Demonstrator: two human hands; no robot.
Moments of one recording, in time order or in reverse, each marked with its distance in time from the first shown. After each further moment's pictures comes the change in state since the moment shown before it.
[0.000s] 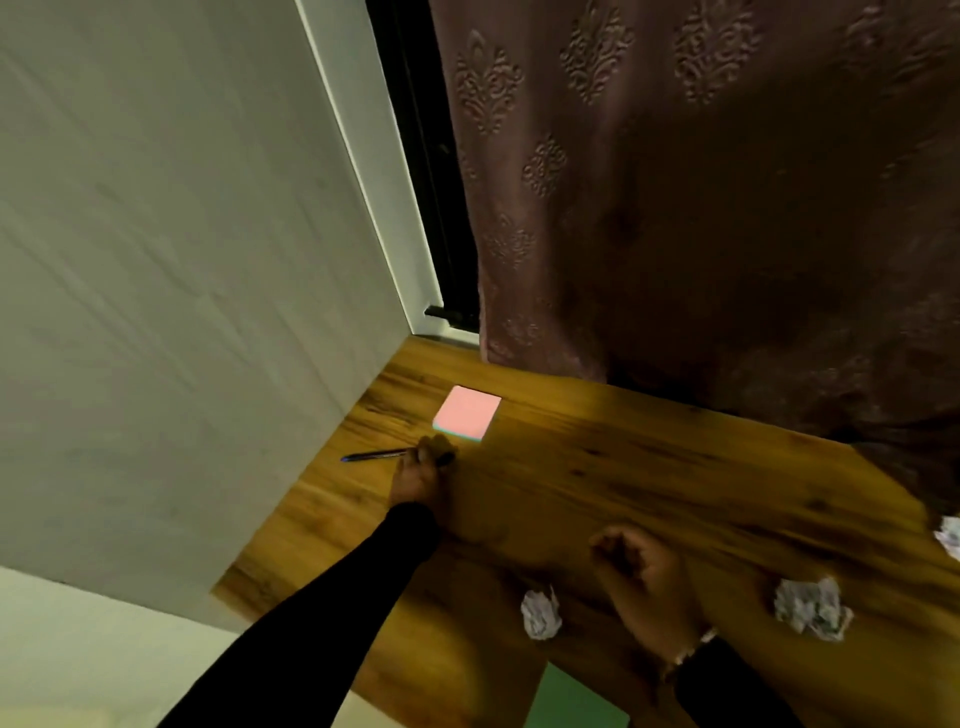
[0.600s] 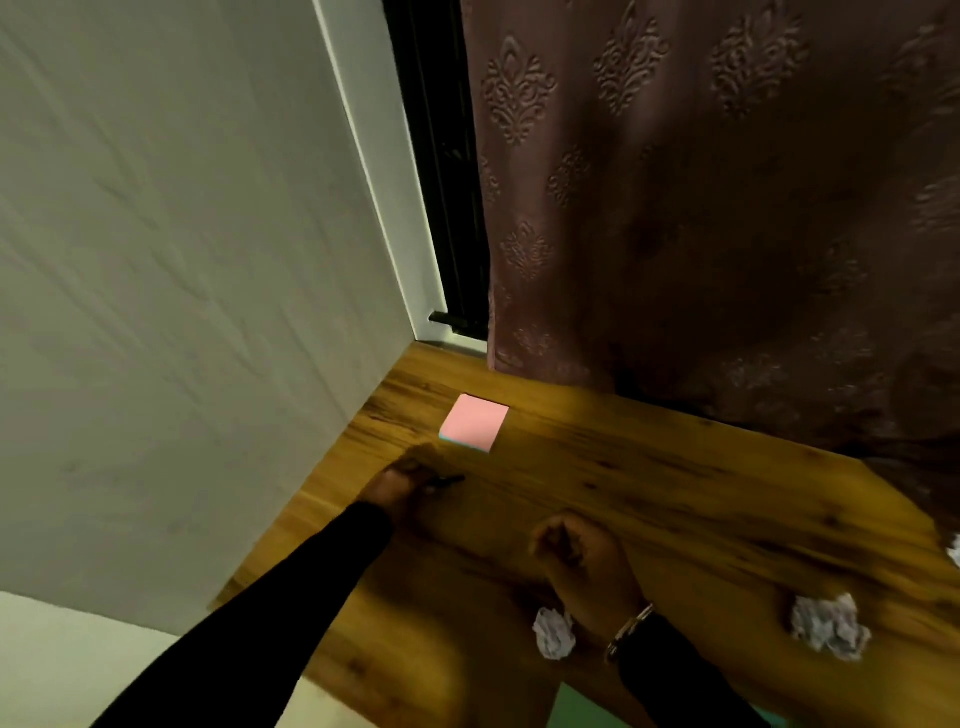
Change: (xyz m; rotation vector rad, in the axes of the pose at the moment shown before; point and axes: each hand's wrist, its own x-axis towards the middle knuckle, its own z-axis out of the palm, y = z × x) left_hand 0.038 -0.071 -0.029 0.090 0.035 0.576; right_hand 0.034 -0.020 0.067 -0.012 -0.136 -0.009
